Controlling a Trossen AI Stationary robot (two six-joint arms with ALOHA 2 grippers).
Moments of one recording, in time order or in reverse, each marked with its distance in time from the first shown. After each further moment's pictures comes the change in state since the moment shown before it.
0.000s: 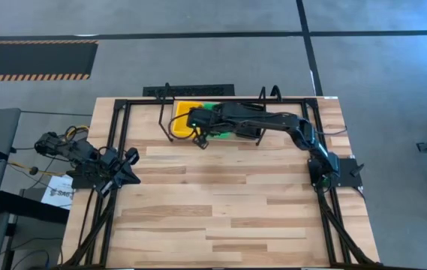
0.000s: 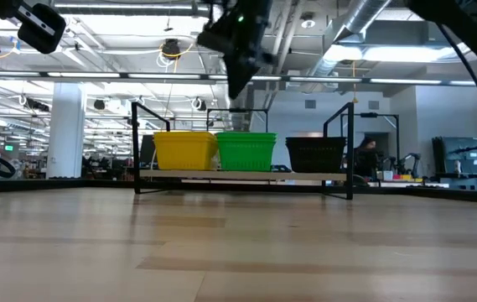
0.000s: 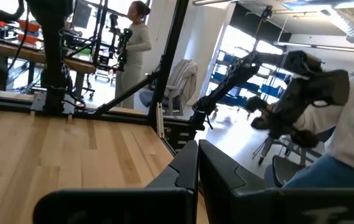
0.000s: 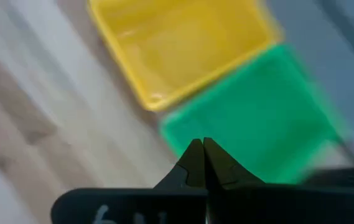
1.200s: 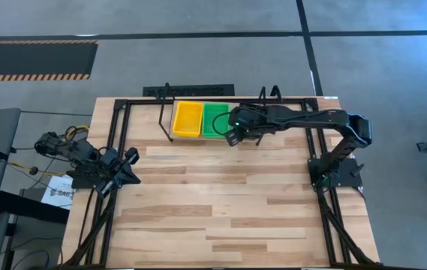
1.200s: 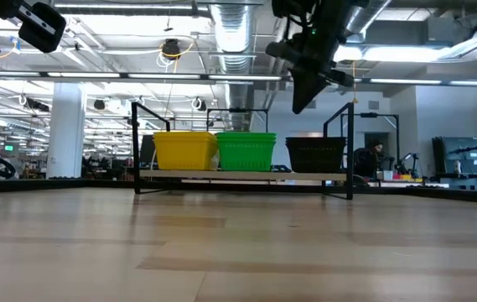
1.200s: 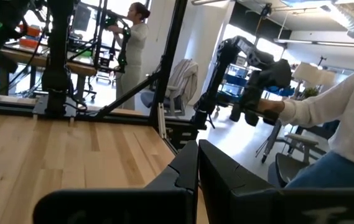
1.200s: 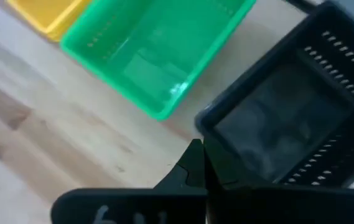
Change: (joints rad) left arm 0.000 0.000 0.000 0.000 0.000 0.027; right arm -0.065 -0.588 -0.898 0.371 -0.108 0.319
